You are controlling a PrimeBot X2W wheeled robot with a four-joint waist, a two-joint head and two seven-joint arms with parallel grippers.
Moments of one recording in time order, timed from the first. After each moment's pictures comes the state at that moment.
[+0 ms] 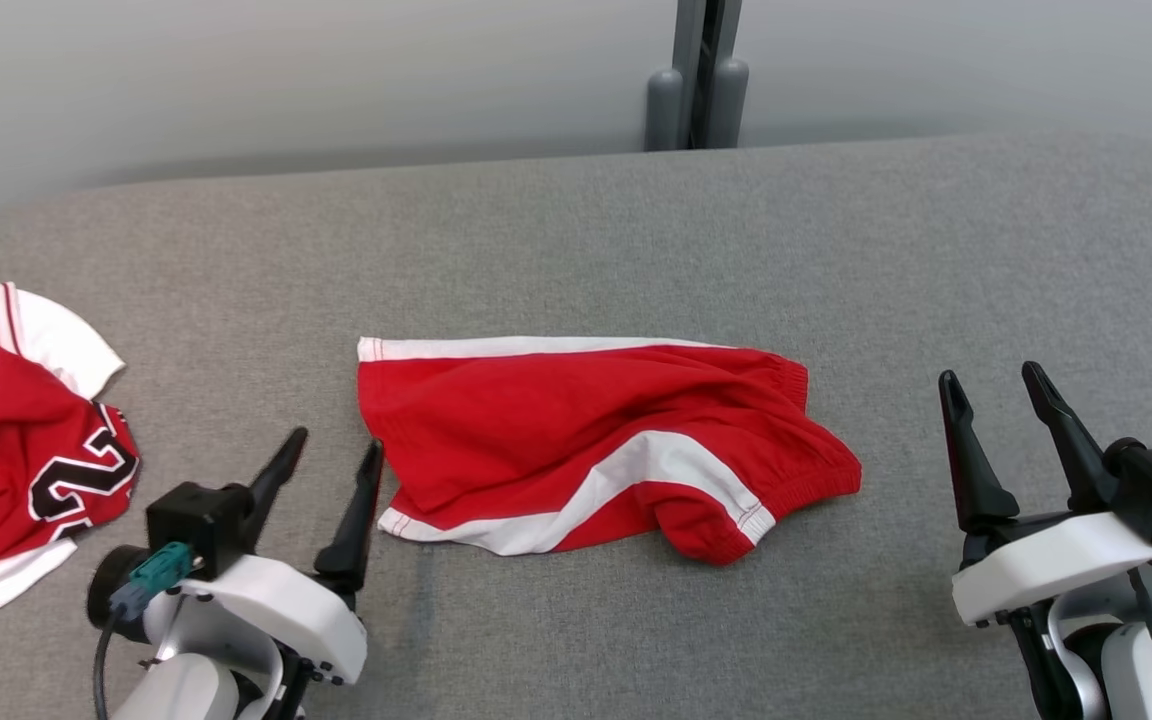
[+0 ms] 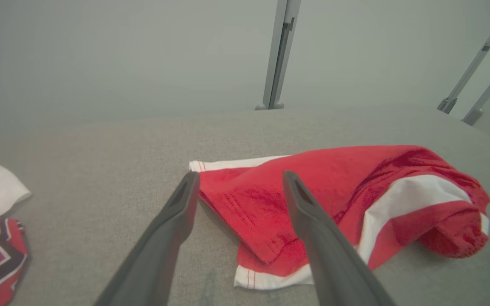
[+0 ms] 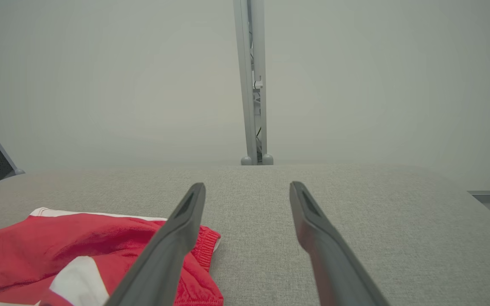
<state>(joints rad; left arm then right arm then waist) -0.19 0.38 -0.46 0.13 -0.58 0.14 -0.10 -0.14 -0.05 -0.01 0.05 0.17 0.13 -0.02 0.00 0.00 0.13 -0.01</state>
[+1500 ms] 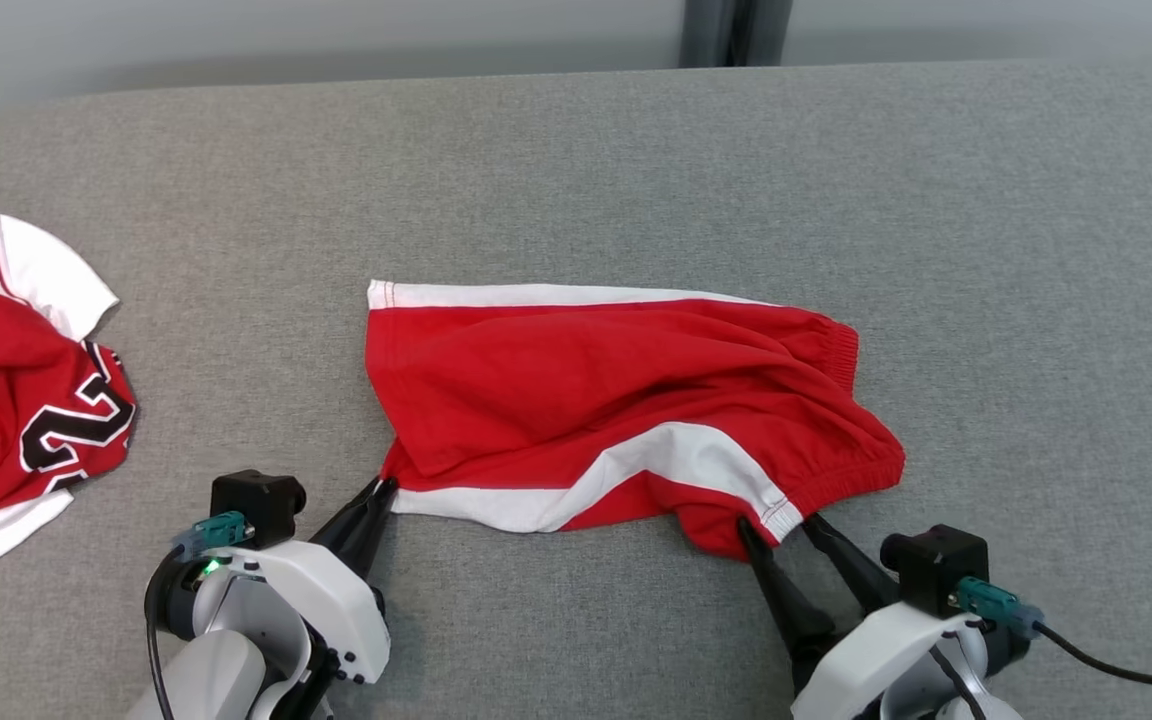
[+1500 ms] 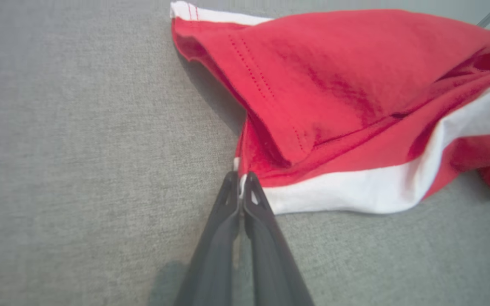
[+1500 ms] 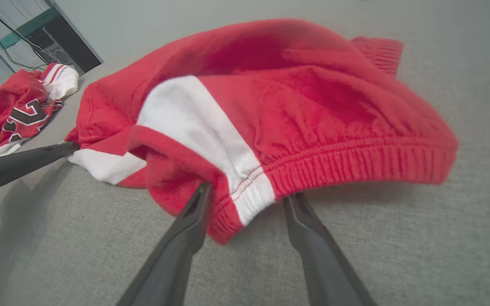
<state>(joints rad) -0.31 0.30 -0.55 0.45 -0.68 -0.01 -0.01 -0.11 -0.05 0.33 0.23 0.32 0.13 -0.01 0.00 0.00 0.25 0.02</state>
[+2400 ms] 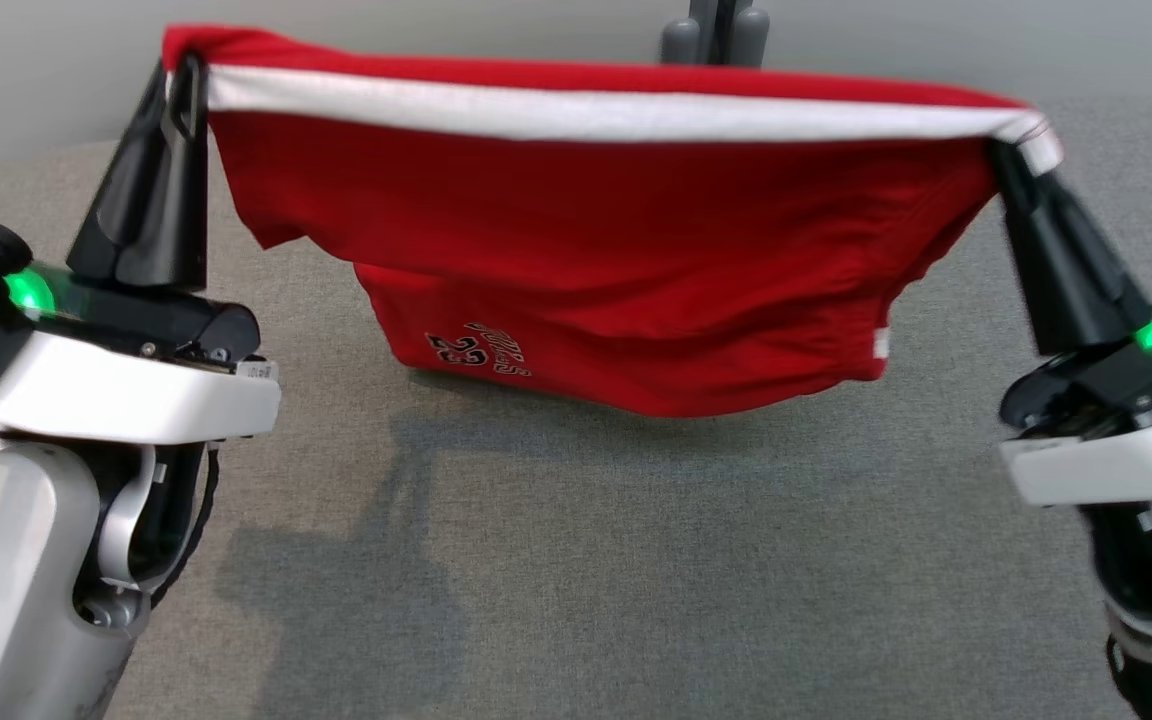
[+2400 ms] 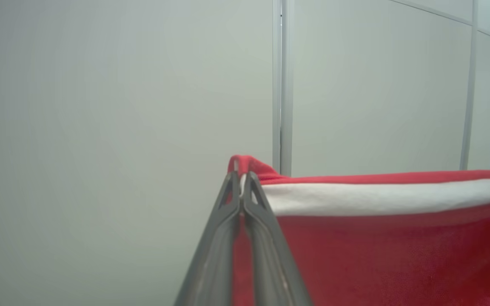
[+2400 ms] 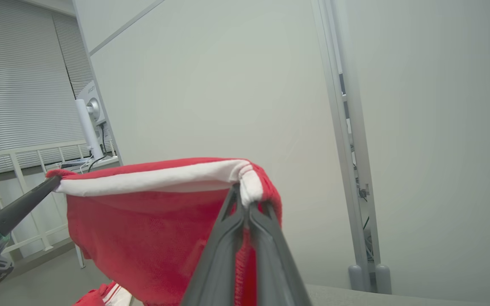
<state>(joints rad) -0.48 0.45 -0.34 -0.22 -0.59 0.23 -0.09 -0.35 -0.21 0.15 -0.26 0.60 0.13 0.03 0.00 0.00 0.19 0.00</state>
